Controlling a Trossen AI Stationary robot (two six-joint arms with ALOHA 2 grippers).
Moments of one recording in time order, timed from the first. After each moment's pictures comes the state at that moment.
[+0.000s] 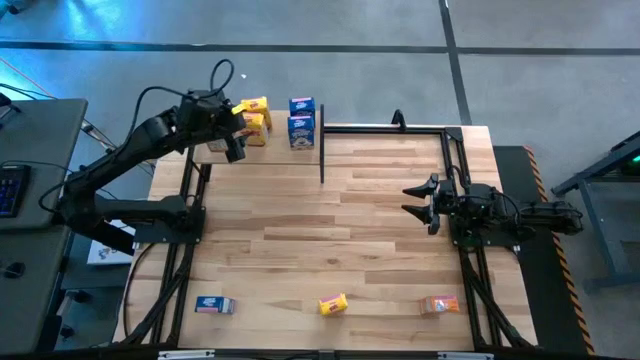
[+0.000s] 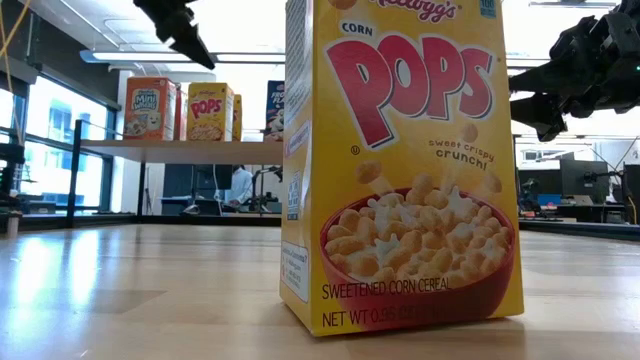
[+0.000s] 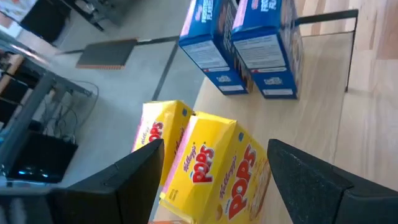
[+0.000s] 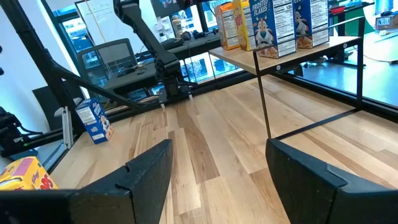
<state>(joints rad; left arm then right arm) 0.62 1.01 1.15 -0.74 -0.18 0.58 -0.03 0.01 0.05 -0.08 0.12 0.26</state>
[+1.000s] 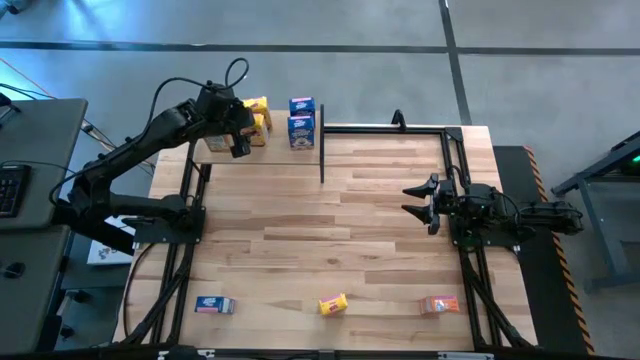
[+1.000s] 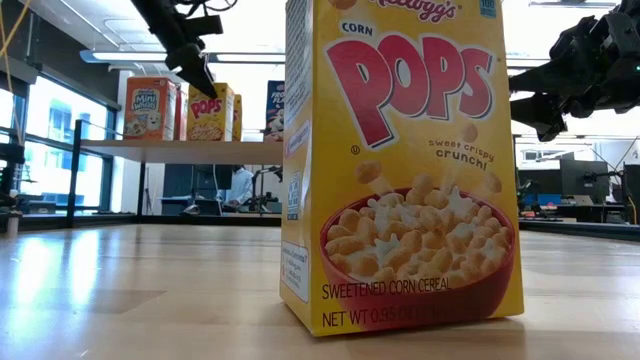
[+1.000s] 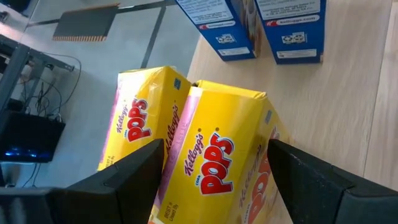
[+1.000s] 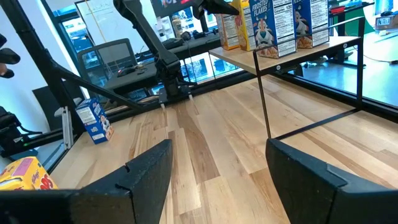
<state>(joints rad) 0.72 1.14 1.15 -0.75 -0.13 0.64 -0.03 0.01 0.05 -0.08 0.12 0.26</state>
